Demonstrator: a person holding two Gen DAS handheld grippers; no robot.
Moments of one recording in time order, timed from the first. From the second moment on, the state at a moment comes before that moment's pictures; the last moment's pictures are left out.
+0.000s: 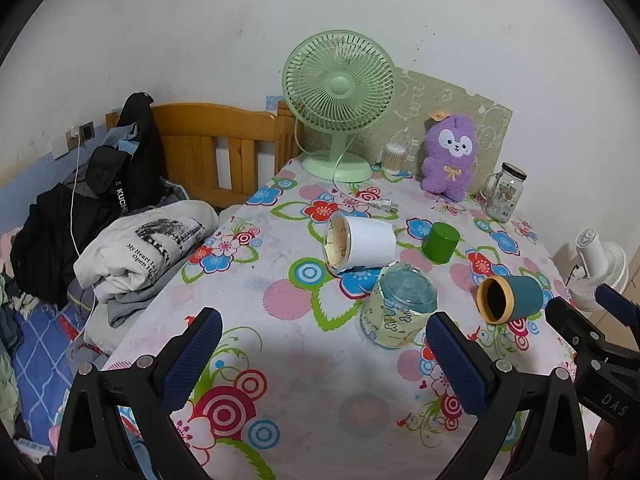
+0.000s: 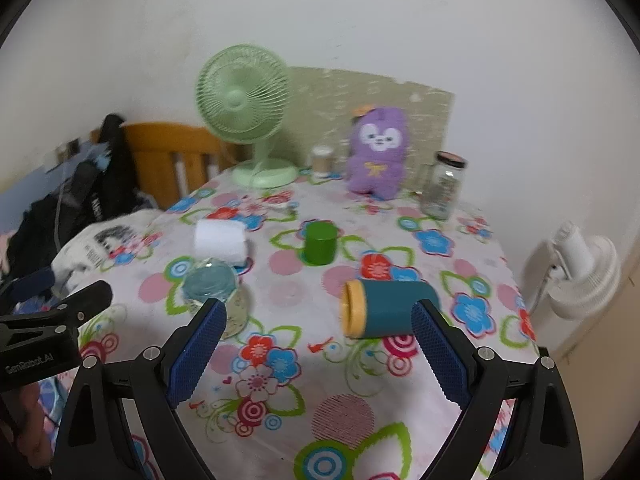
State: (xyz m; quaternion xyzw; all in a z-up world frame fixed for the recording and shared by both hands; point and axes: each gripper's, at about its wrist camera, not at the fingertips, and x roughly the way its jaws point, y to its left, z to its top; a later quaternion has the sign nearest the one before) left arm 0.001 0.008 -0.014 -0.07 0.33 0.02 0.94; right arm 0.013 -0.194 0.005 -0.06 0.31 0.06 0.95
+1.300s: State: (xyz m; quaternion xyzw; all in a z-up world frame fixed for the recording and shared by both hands) left arm 0.084 0.029 -0.059 -0.10 0.41 0.08 0.91; right arm 0.239 -0.069 -0.055 -0.34 0.40 0.46 0.72
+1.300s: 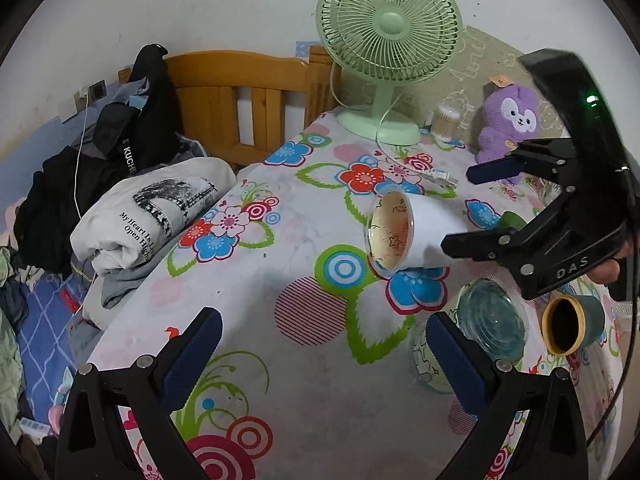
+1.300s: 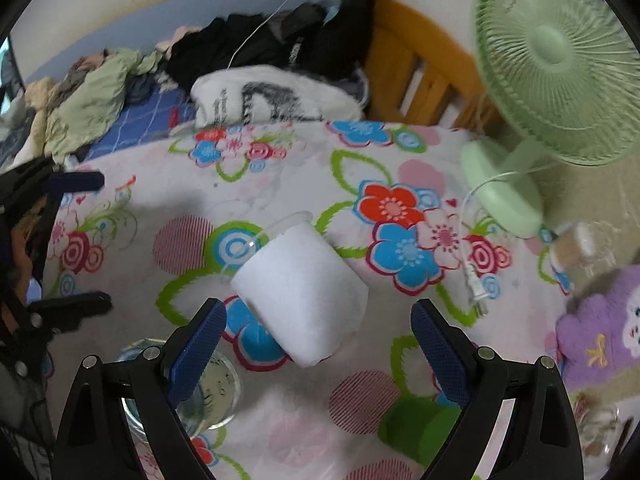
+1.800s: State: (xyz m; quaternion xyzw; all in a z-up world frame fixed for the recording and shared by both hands) left arm 0.080 0.028 -0.056 -0.10 0.40 0.08 0.91; right arm 0.248 -0.059 -0.080 -0.32 0.47 0.48 0.67
